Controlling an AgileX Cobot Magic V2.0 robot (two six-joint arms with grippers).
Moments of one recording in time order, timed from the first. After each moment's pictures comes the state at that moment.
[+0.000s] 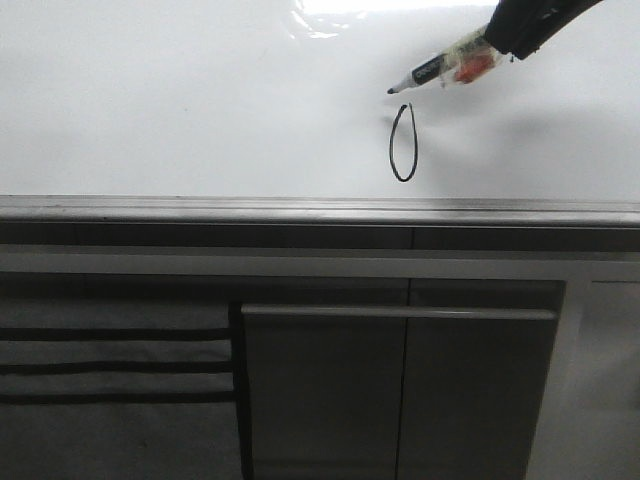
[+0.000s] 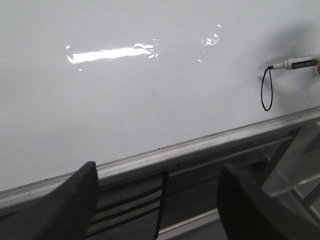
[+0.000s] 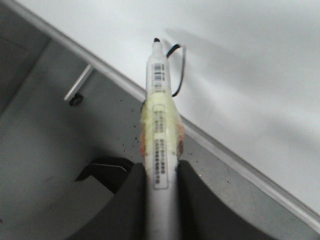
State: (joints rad) left arm -0.33 0.80 -0.61 -0.56 0.29 0.52; right arm 0.18 1.56 -1.49 0.48 1.17 -0.57
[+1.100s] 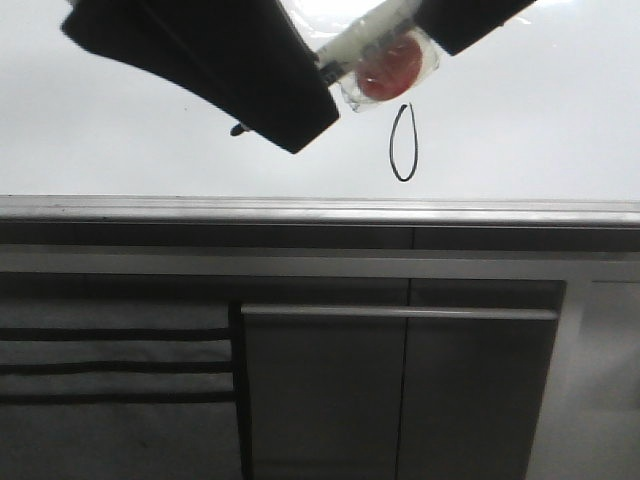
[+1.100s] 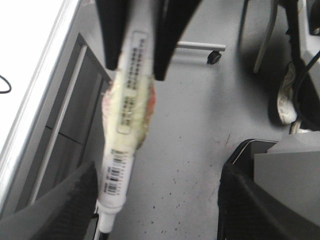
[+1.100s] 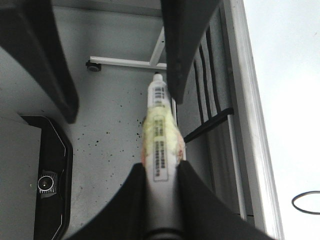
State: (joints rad) left arm -0.78 1.32 -1.10 -0.45 0.80 0.95; right arm 0.49 1.22 -1.12 0.60 0.97 -1.35
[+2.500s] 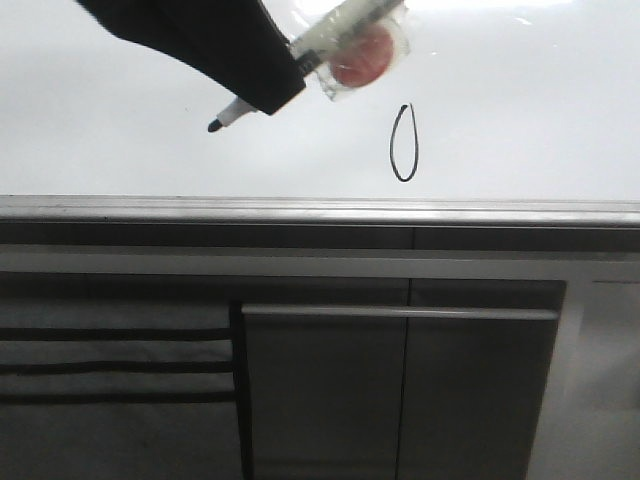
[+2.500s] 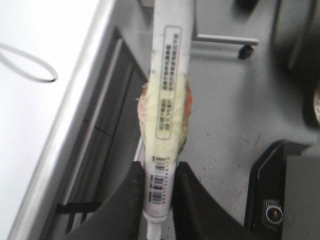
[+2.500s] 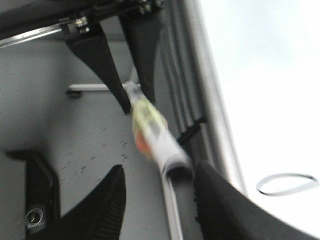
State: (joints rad) left arm -0.72 1.33 -1.10 -0.38 0.71 0.88; right arm 0.38 1.12 -1.13 0.66 0.97 -1.29
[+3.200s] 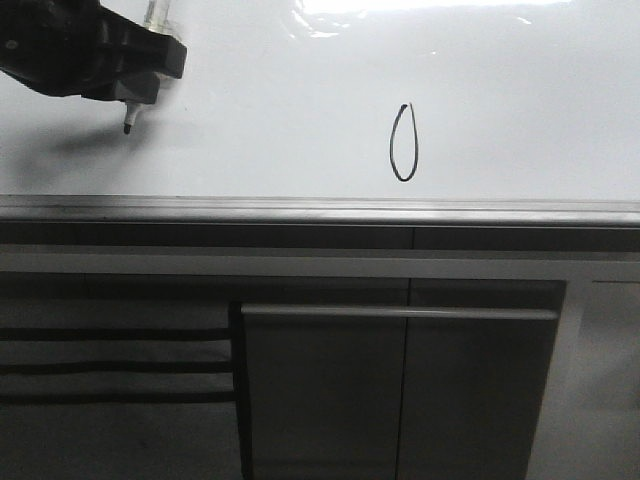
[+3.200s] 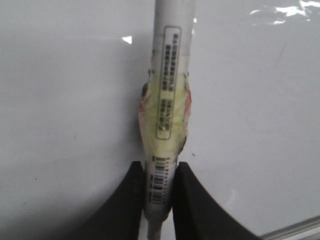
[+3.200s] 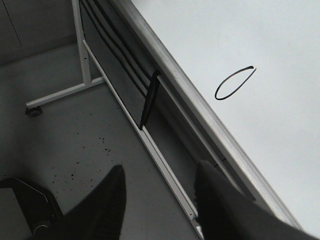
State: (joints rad) left arm -0.45 1.51 -0.89 -0.70 -0.14 0.66; right arm 0.11 0.86 -0.96 0.66 1.03 -1.14
